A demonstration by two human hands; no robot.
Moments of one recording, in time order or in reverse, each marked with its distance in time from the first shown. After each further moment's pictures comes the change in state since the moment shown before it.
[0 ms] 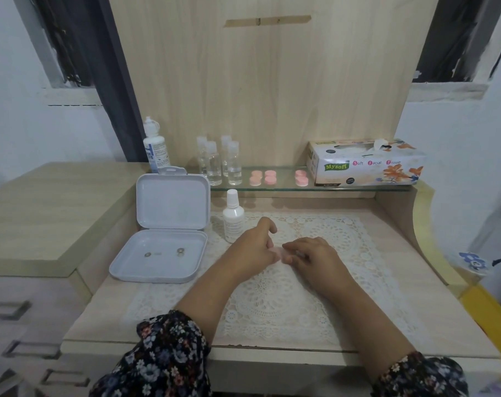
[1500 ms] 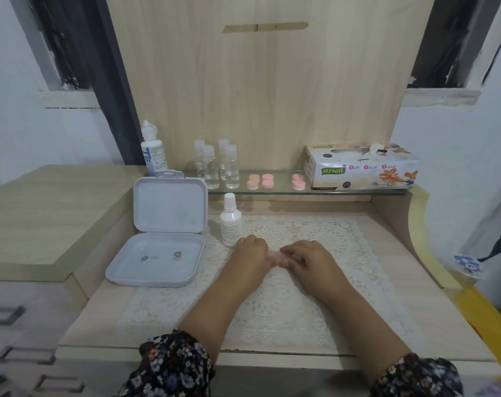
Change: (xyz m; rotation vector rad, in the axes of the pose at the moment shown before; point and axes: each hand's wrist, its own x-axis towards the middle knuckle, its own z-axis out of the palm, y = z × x) left_hand -0.001 -0.009 0.019 0.391 0.150 -0.005; right_hand 0.002 0.004 0.002 -0.014 0.005 -0.029
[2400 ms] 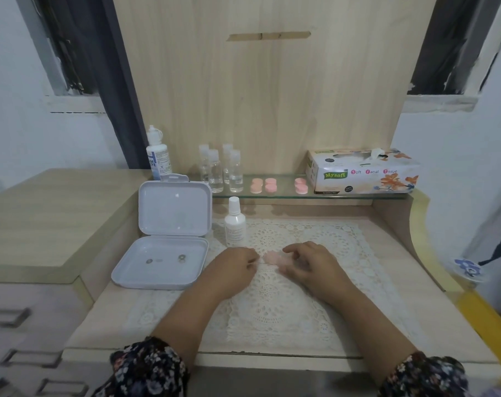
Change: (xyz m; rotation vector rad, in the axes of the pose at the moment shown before) left_hand -0.014 -0.033 -0.023 -0.038 -0.120 0.019; right_hand -0.002 -0.005 -0.009 0.007 -0.104 0.040
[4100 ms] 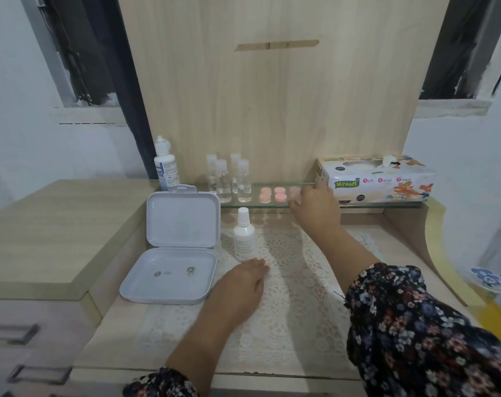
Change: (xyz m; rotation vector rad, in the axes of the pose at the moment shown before) left_hand -0.003 -0.021 0.024 0.042 0.122 0.091; right_hand 0.118 -0.049 -0.038 -0.419 0.368 0.182
